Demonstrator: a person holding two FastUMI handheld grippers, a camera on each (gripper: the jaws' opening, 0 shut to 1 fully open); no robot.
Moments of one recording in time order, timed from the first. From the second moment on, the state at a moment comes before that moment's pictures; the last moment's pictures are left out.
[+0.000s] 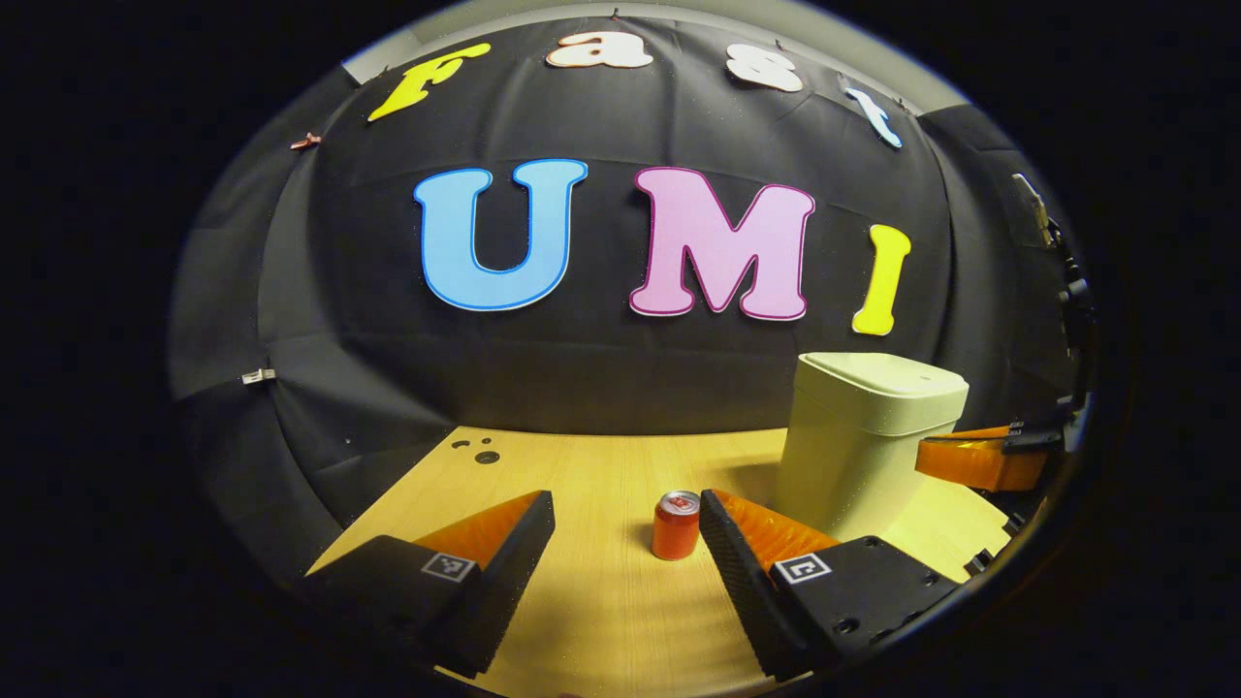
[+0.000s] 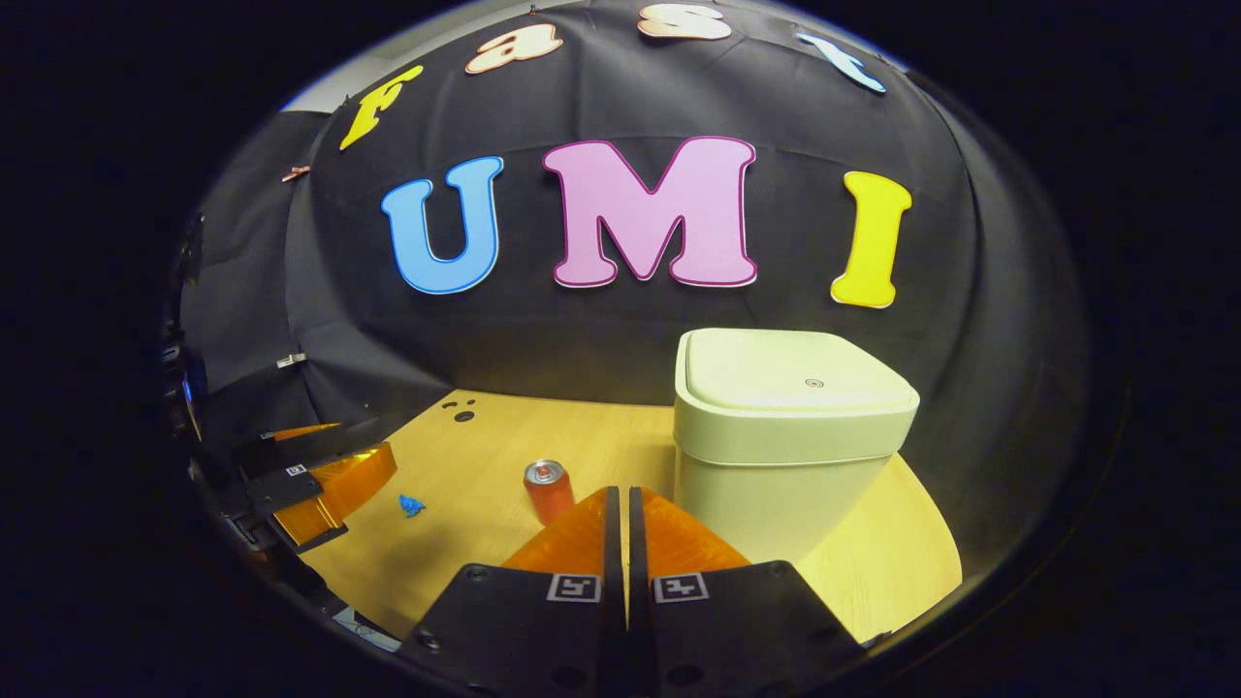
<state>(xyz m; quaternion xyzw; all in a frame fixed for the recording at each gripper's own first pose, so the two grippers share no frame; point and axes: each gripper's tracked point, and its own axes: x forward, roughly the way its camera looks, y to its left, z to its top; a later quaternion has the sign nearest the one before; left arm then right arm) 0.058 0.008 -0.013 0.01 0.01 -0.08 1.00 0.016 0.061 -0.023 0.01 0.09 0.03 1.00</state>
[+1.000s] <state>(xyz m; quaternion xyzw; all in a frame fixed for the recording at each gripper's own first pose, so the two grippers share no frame) 0.055 0.013 -0.021 0.03 0.02 -0.06 1.00 0.075 -0.066 0.057 0.01 0.03 -0.09 1.00</state>
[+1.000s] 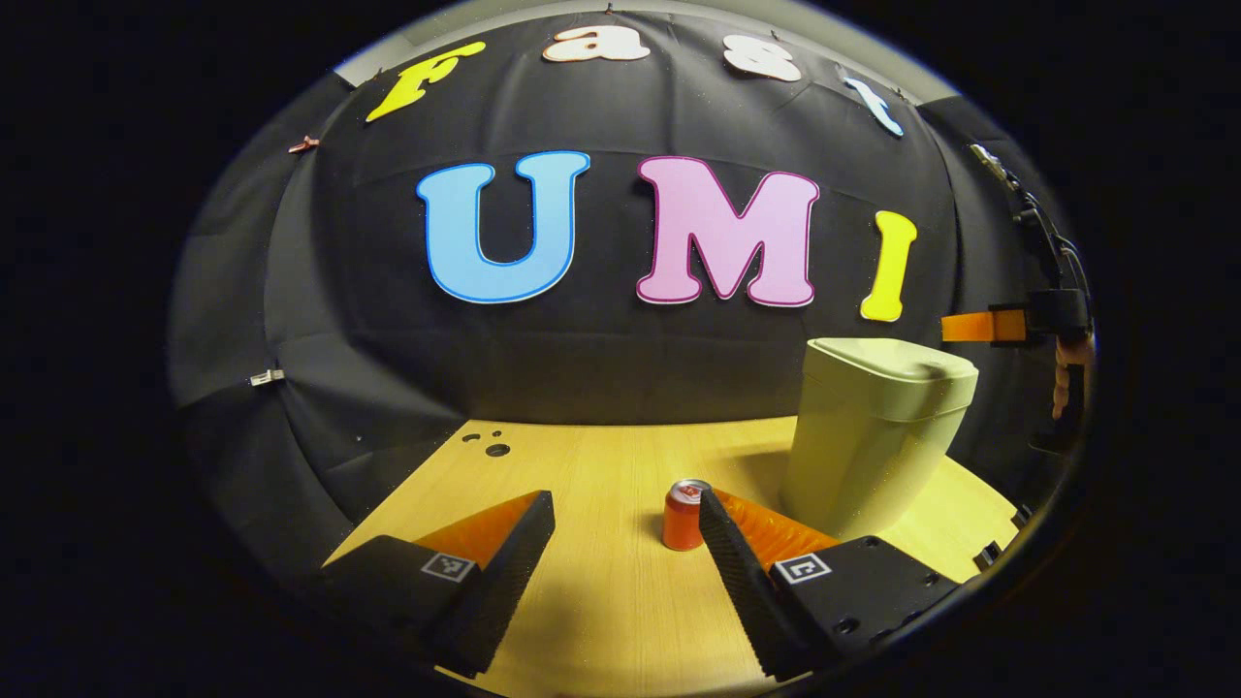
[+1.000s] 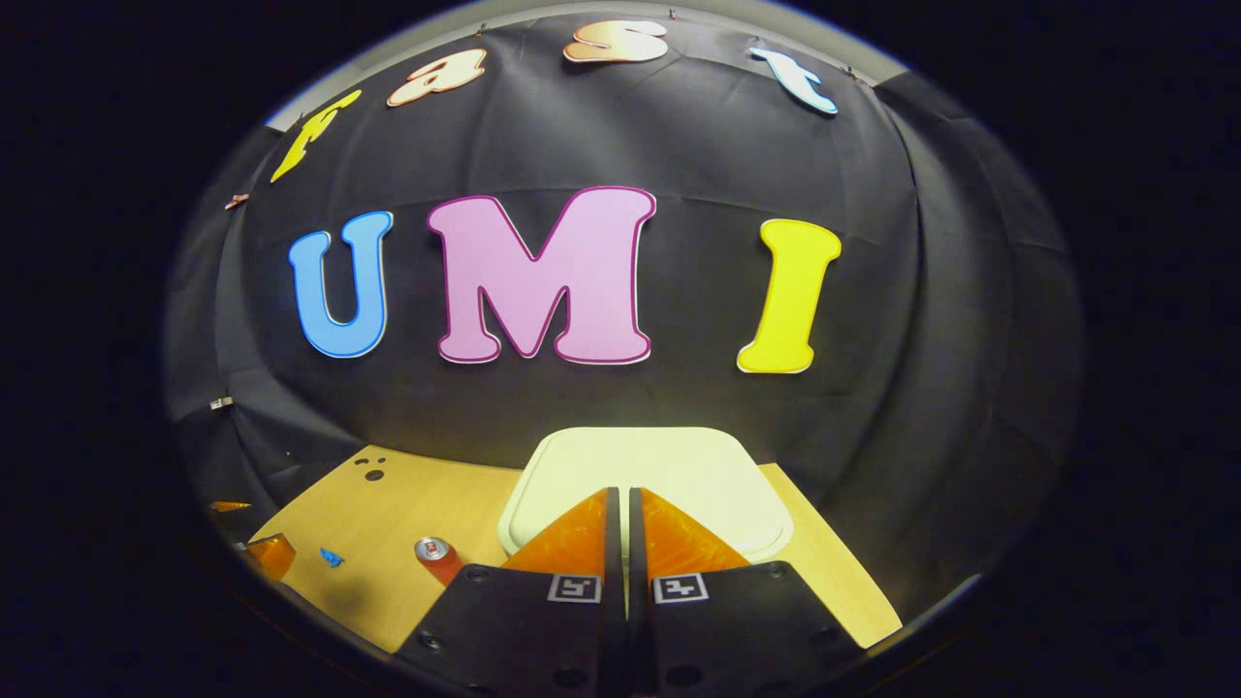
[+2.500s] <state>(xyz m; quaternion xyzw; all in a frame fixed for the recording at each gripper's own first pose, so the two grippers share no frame) 0.024 0.011 -0.024 0.05 0.03 0.03 1.00 0.083 -0.069 0.033 0.03 0.06 -0.04 1.00</state>
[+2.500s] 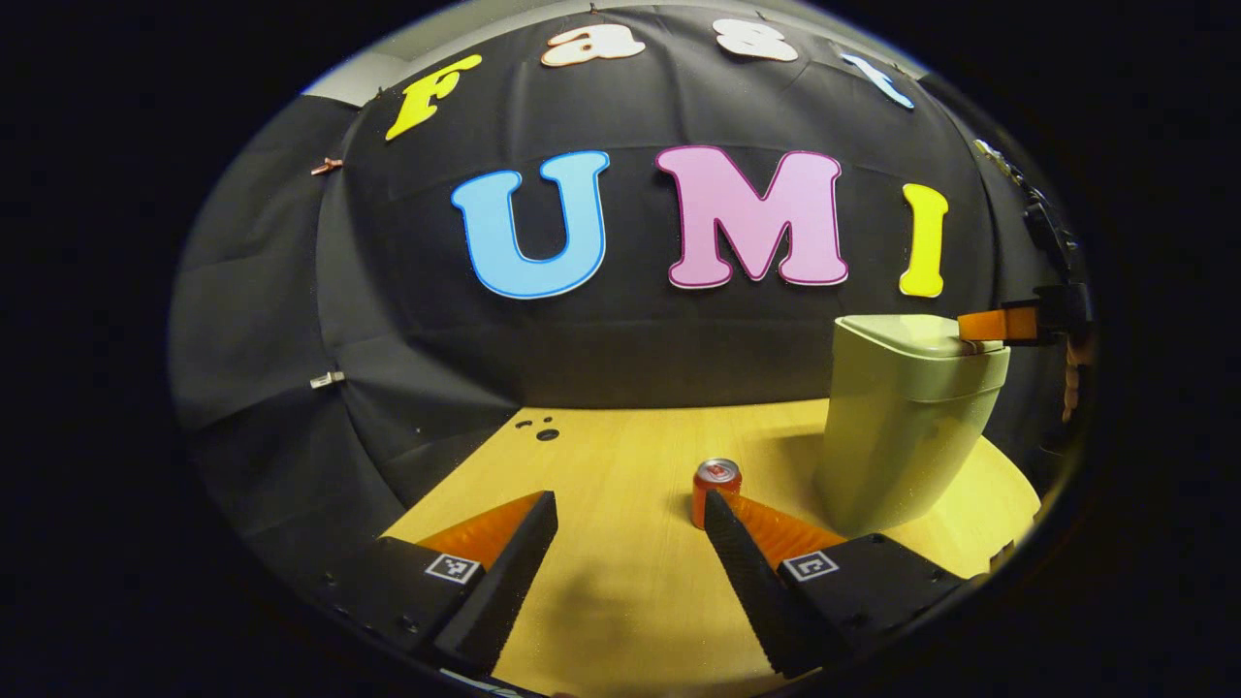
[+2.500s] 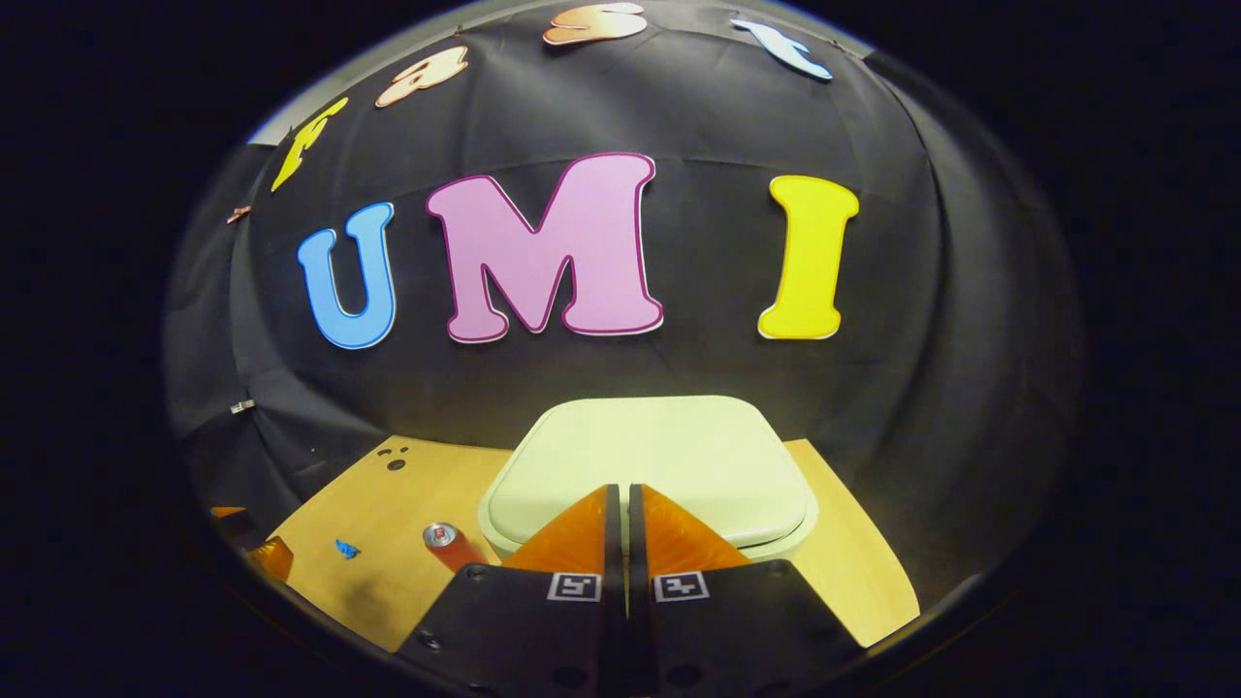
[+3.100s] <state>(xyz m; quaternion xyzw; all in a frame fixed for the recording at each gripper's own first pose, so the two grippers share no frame) 0.031 0.097 -0.042 0.03 0.01 0.02 1.00 0.033 -0.032 0.049 0.00 0.03 -0.07 1.00</state>
